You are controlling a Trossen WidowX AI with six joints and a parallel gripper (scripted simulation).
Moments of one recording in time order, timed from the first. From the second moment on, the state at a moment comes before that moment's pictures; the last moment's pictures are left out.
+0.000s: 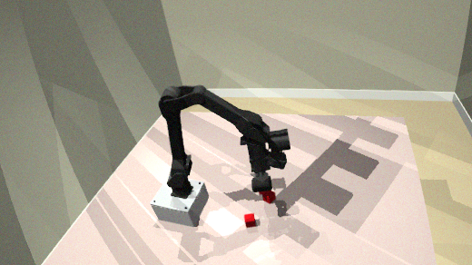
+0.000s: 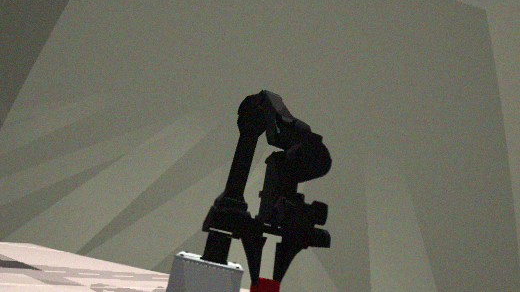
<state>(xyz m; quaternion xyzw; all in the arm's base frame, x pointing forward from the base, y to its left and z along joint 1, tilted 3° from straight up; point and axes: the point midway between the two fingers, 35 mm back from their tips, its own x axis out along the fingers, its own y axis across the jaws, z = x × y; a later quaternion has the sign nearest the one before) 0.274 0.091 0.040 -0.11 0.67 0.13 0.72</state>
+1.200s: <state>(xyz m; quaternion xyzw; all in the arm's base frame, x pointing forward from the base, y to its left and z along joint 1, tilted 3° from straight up) 0.273 0.091 0.024 -0.11 0.67 0.13 0.72</state>
